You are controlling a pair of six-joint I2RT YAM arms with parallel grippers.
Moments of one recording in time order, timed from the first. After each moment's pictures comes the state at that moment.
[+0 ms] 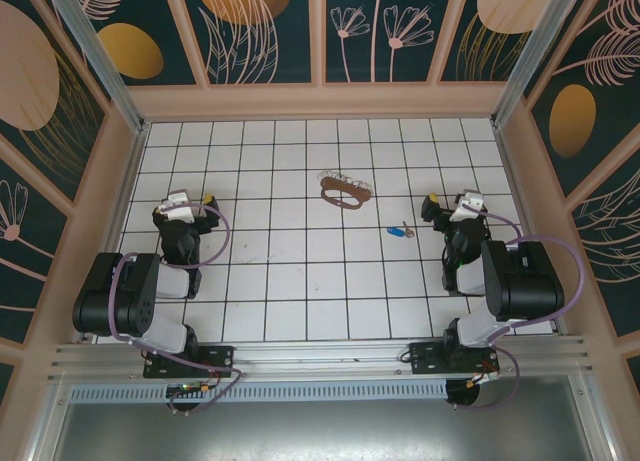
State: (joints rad) left arm -0.03 1.52 0.22 1.15 -0.21 -0.09; right arm -0.02 1.56 0.20 1.23 0.06 0.12
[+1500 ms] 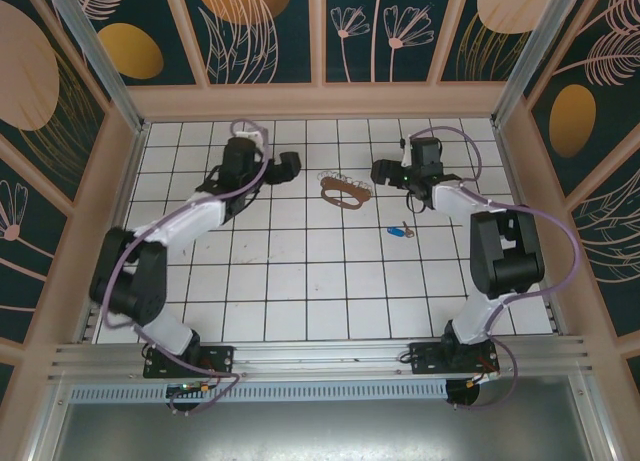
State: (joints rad) left arm -0.42 1.69 1.14 0.06 0.07 -0.47; right arm 0.22 1.75 1.09 -0.06 -0.17 0.29
